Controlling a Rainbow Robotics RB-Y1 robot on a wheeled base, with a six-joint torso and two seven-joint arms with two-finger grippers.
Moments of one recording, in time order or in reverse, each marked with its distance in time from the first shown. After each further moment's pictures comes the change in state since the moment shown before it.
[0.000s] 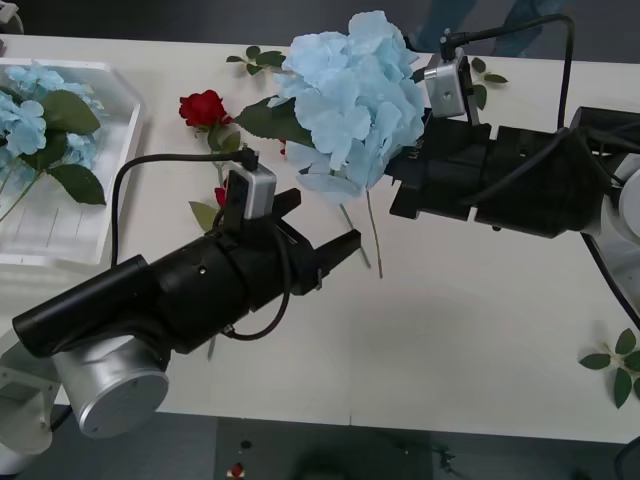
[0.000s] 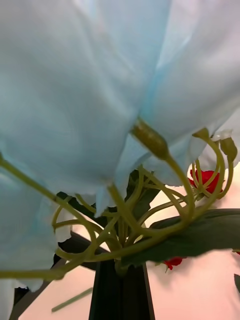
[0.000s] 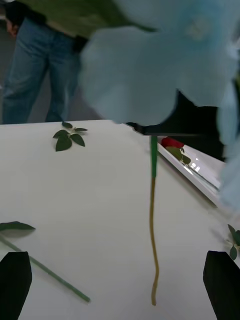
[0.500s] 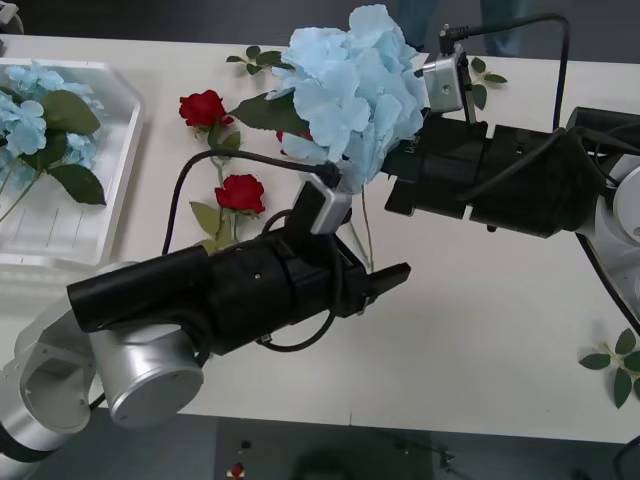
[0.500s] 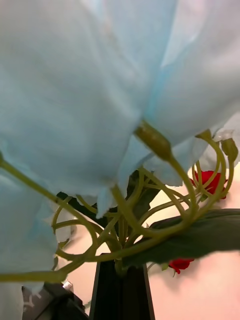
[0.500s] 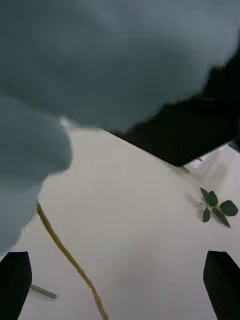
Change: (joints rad) right arm -0.004 0.000 0.013 0.000 0.000 -0.027 -0.051; left arm -0.125 -0.060 -0.080 -0.008 0.001 0.217 -0.057
